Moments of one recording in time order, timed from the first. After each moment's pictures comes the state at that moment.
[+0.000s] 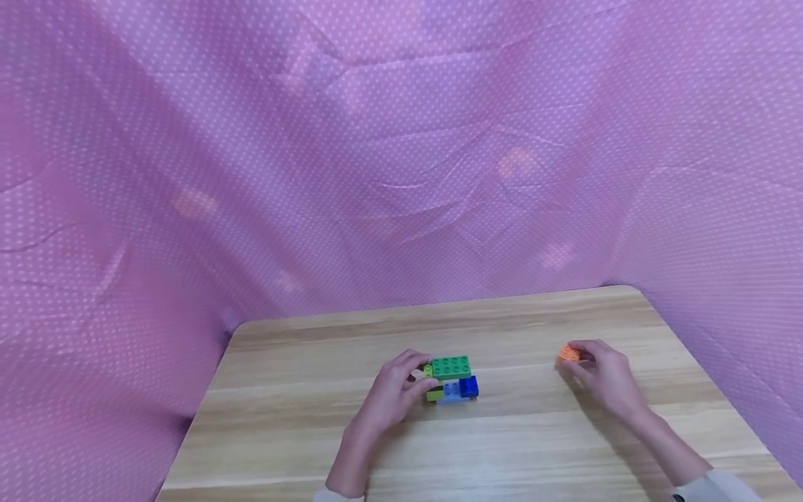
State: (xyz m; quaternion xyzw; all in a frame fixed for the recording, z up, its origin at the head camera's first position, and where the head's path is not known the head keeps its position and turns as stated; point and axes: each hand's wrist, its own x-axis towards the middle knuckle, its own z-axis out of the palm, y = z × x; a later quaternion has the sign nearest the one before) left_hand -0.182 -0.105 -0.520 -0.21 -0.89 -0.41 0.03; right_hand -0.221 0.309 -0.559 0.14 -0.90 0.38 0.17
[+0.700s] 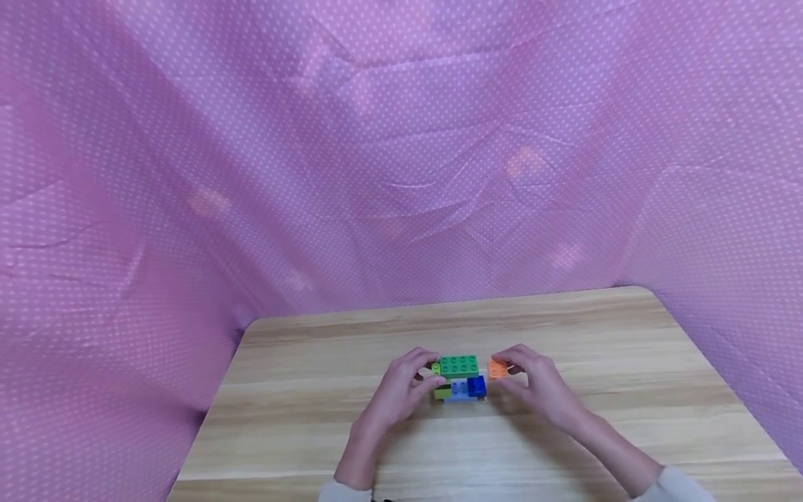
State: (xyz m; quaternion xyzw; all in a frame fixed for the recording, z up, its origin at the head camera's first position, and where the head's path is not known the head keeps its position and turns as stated) left_hand -0.183 -0.105 -0.519 -0.22 -0.89 -0.40 0.03; right_hand -0.199 0.195 -0.525 0.29 -0.85 0.43 0.09
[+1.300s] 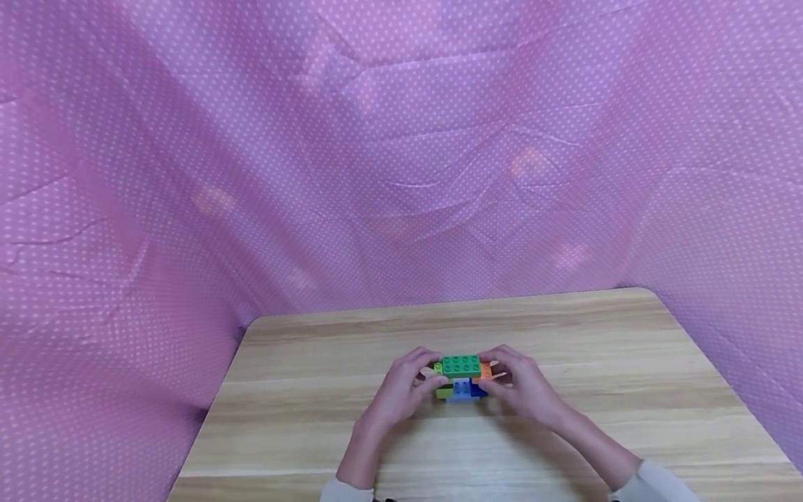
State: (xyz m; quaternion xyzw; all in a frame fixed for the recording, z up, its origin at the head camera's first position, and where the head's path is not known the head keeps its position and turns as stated) left_hand -0.185 -0.107 -0.521 -0.22 -0.89 -0.40 0.03; right_hand -0.201 0.166 -0.527 0.28 -0.80 0.53 0.00
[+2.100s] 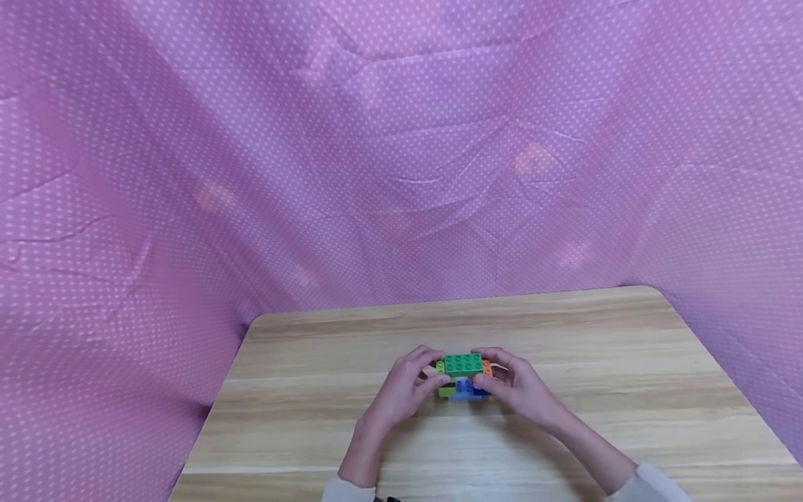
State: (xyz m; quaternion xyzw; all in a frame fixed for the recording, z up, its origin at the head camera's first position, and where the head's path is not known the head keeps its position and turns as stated) left_hand -0.179 -0.103 -0.521 -0.22 -0.88 -0.41 0.03; right_hand -0.199 0.165 -0.536 0.26 -0.68 0.67 -0.14
